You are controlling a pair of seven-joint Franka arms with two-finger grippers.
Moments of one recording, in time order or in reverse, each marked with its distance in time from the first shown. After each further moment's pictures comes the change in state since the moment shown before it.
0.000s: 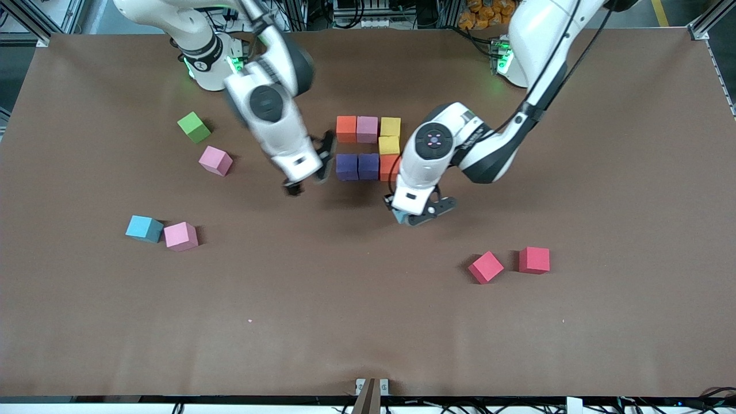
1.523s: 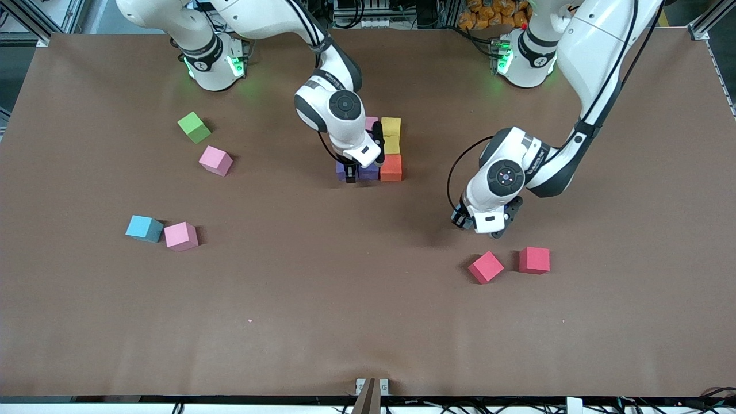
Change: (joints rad) left arm 0.307 -0.076 -0.022 -0.276 0.024 0.057 -0.277; right arm 0.343 0.299 0.024 0.066 -0.033 0.211 -0.004
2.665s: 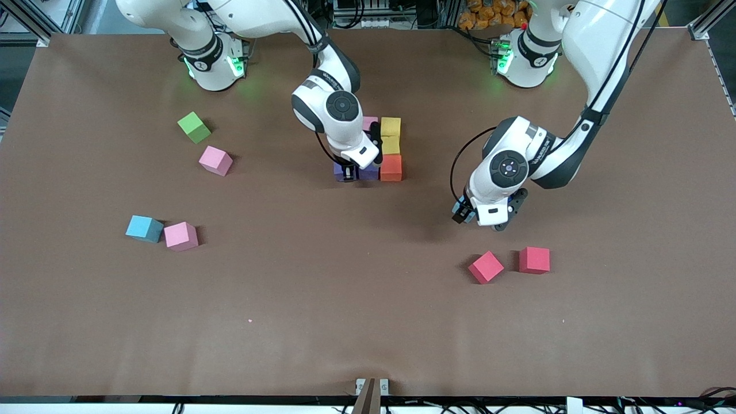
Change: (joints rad) left arm 0.037 -0.044 -0.033 -0.042 -0.008 -0.050 -0.007; right arm -0.013 -0.012 0.000 0.000 0.000 -0.021 -0.019
